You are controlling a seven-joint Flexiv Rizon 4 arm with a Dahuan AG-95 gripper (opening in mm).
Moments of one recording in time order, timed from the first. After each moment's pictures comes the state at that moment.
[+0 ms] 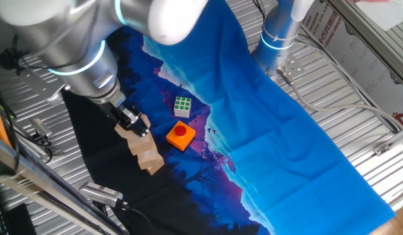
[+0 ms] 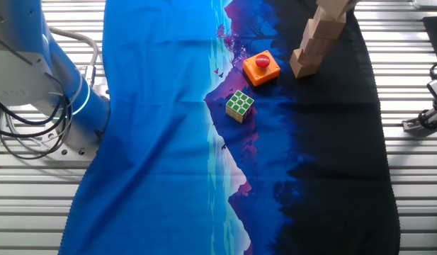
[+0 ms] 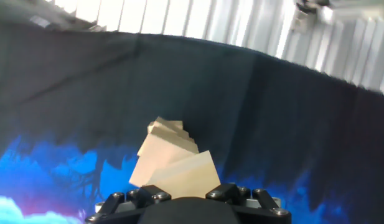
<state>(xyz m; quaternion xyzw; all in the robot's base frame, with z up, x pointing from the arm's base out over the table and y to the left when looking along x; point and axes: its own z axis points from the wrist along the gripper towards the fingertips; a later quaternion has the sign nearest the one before) 0.624 0.177 0.302 0.20 -0.98 -0.02 0.06</state>
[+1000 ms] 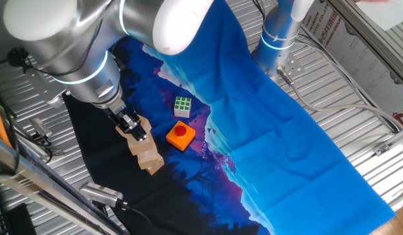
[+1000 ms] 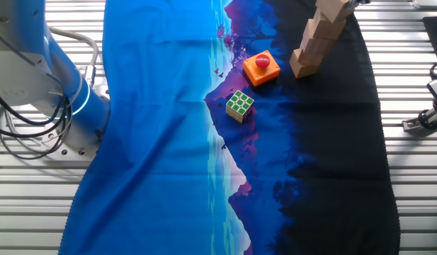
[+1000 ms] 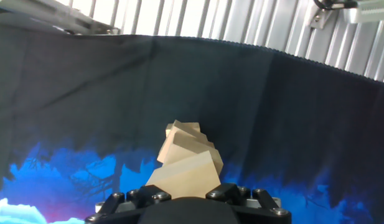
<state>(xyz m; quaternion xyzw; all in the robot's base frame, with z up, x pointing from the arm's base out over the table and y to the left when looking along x) 0.622 0.173 0.287 0.13 -0.99 0.00 0.06</state>
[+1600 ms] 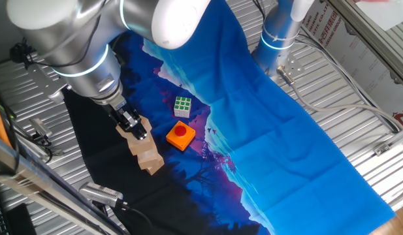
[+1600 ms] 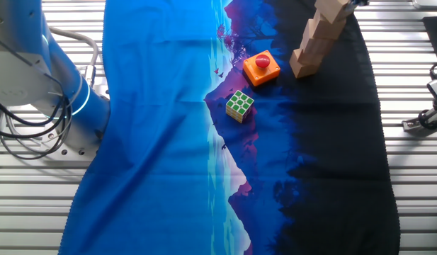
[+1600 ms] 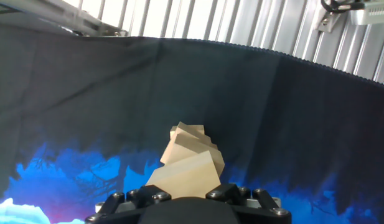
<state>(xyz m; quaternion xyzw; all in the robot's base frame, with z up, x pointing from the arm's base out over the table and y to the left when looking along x) 0.621 0.173 0.284 0.13 -0.99 -0.02 0.05</state>
